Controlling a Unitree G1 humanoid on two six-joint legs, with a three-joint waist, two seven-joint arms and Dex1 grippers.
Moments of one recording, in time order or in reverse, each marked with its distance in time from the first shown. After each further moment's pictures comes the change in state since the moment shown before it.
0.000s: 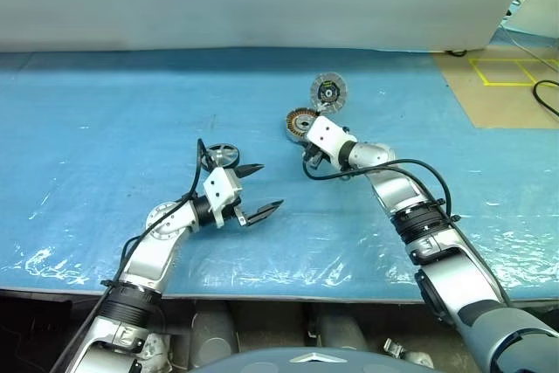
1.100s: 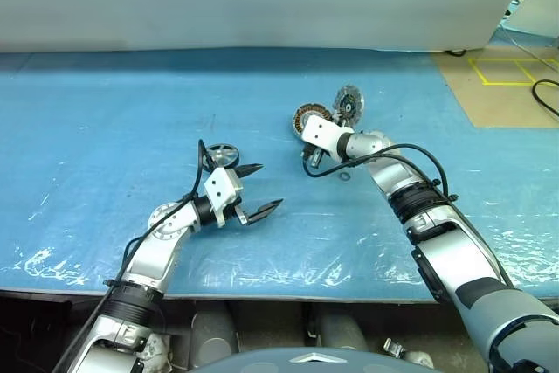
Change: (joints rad) left arm -0.007 -0.010 -0.001 0.032 0.017 -0.012 0.018; right arm -0.151 -0.010 0.052 0.253 -0.092 -0.157 0.054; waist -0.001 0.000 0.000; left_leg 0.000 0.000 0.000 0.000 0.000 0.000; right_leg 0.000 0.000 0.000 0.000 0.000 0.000
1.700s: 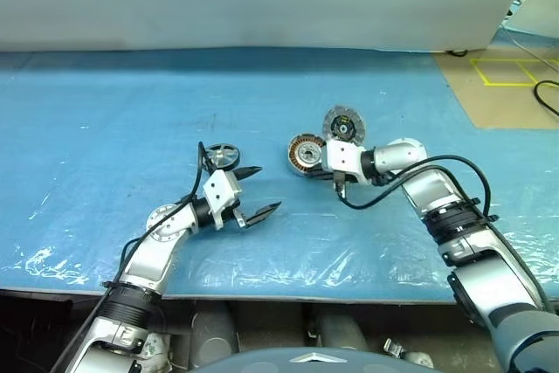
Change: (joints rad) left arm 0.011 0.015 -0.002 0.002 0.004 -0.011 -0.016; right arm 0.195 -0.195 -0.006 -0.350 0.210 -0.027 0.531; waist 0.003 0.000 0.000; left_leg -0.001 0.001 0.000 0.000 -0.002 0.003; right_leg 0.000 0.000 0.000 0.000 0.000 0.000
